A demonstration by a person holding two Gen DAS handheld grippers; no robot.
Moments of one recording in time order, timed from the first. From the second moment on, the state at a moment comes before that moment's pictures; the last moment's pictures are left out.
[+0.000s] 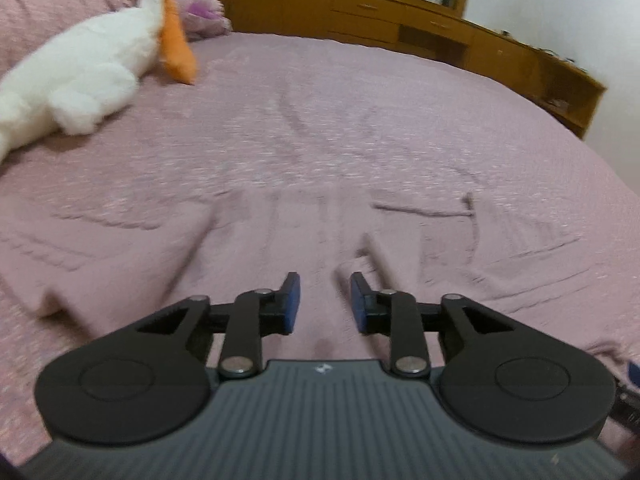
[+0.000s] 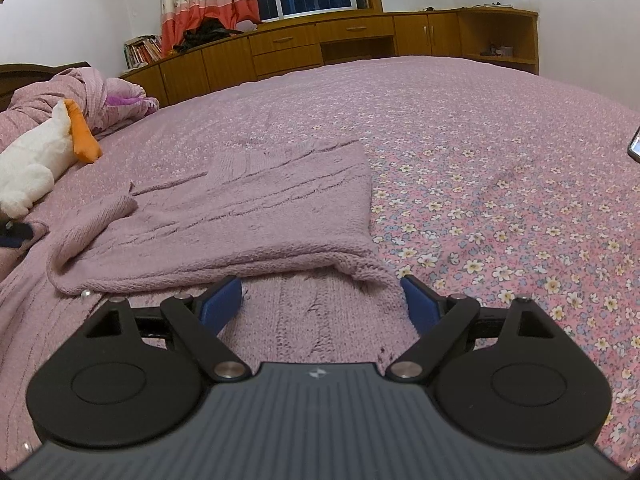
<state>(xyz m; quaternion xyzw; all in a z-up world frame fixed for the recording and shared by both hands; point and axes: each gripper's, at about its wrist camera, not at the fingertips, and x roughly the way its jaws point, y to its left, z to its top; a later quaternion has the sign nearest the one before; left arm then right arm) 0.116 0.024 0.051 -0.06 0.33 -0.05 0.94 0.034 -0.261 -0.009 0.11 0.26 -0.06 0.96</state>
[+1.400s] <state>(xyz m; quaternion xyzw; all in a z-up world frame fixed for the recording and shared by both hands) 0.090 0.083 0.040 -0.10 0.33 0.03 0.94 0.040 -0.266 -0.012 0.12 0.25 -0.06 0.96</state>
